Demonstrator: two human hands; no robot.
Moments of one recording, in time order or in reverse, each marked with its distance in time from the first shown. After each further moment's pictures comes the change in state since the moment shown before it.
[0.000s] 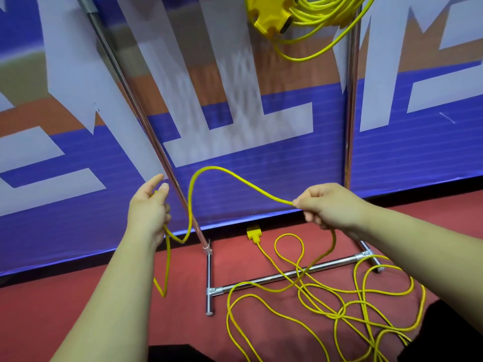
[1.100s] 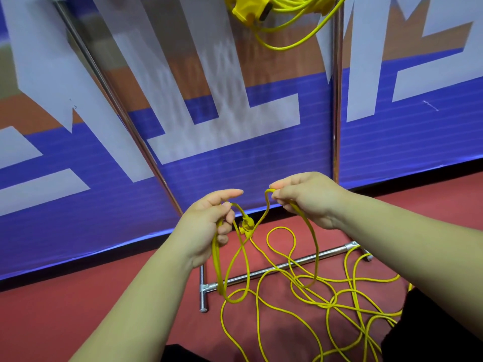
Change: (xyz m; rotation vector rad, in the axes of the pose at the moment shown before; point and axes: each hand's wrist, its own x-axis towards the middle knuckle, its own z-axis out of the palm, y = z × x) left_hand -0.091 0.006 0.074 -0.085 -0.654 -0.289; right_hand 0.001 -0.014 0.015 0.278 0.051 0.071
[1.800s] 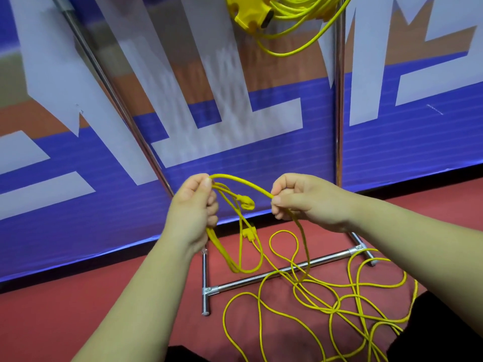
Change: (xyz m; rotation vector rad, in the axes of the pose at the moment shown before) left_hand 0.012 0.018 -0.004 -0.076 0.232 0.257; right_hand -0.015 -0.012 -0.010 -0.082 -0.380 -0.173
